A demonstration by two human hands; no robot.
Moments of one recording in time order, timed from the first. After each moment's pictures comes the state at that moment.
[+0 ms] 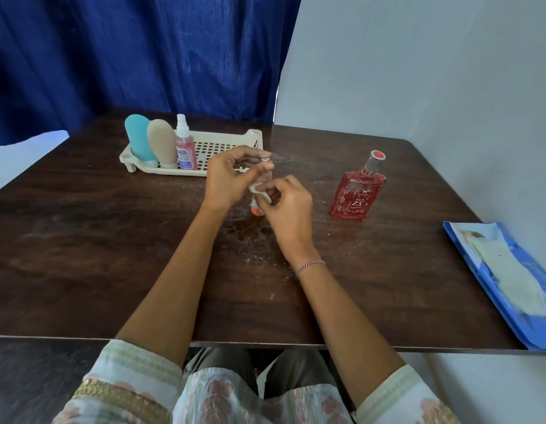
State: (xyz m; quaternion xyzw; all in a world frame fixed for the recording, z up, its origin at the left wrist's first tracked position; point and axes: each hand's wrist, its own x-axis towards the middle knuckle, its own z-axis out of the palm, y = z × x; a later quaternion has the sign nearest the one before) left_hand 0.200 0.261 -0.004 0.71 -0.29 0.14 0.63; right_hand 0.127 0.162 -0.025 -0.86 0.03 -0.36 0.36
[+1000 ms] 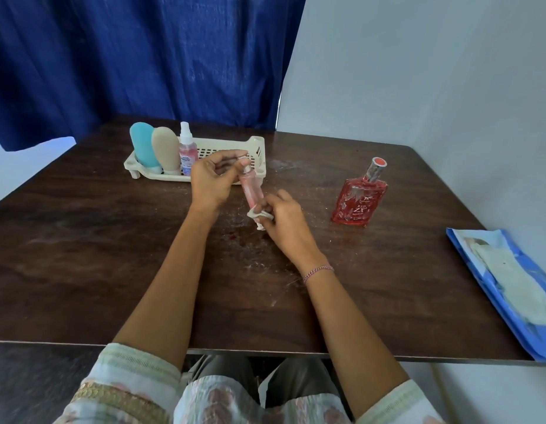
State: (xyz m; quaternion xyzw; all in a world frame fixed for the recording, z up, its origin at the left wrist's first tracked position) left_hand 0.216 0.275 -0.014 0.69 -0.16 0.11 0.70; right_hand 0.132 0.152 -0.037 -0.93 -0.02 -0.19 0.30
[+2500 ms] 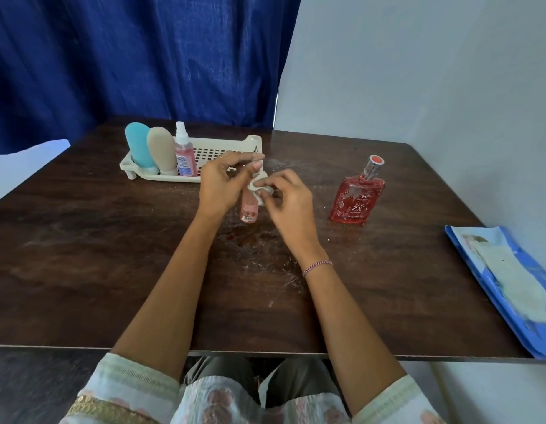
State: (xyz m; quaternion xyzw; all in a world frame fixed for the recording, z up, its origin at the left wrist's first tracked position) left_hand 0.207 0.269 -0.011 0.73 -0.27 0.17 0.61; right_hand 0.131 0.153 -0.017 -0.86 -0.05 -0.37 0.36
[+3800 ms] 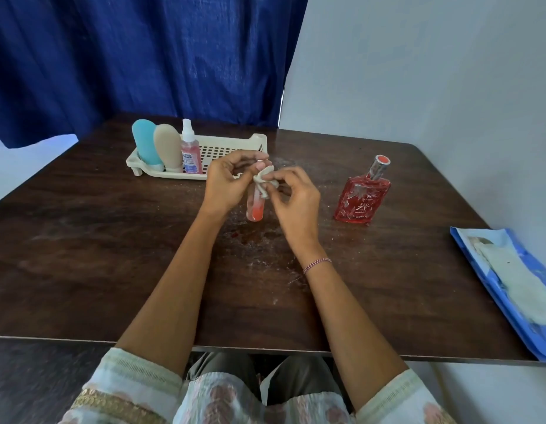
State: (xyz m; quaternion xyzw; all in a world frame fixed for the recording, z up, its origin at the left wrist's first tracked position) left_hand 0.203 0.270 -0.012 0.69 -0.29 0.11 0.66; right_hand 0.135 0.156 -0.021 -0.81 -0.03 -0.40 0.42
